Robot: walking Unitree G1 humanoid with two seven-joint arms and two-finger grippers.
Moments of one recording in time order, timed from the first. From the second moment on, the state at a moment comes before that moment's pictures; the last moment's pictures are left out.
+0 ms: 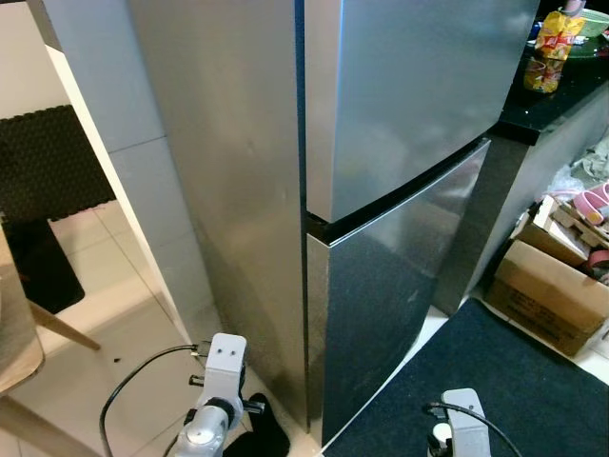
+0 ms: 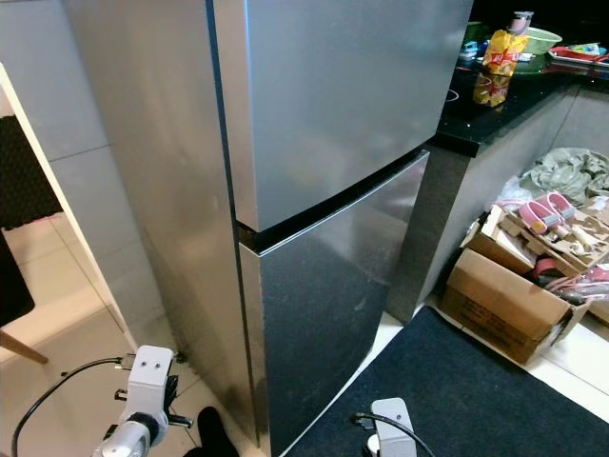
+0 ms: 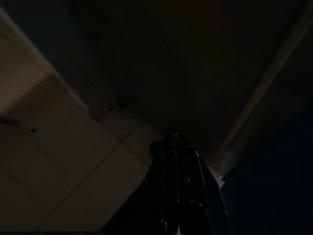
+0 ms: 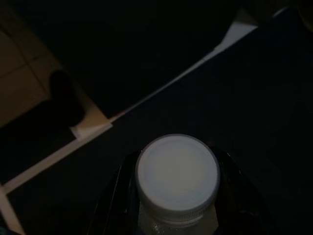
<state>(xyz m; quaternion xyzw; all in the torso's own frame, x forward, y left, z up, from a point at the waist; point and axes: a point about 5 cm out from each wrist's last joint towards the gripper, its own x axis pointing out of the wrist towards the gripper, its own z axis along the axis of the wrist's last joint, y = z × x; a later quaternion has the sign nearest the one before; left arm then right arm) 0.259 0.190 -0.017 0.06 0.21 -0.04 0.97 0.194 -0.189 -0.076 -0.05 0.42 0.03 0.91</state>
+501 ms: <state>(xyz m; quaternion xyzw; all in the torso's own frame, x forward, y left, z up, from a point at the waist) 0.256 0.183 -0.022 0.04 0.22 -0.02 0.97 0.196 -0.201 -0.073 -0.06 0.42 0.03 0.91</state>
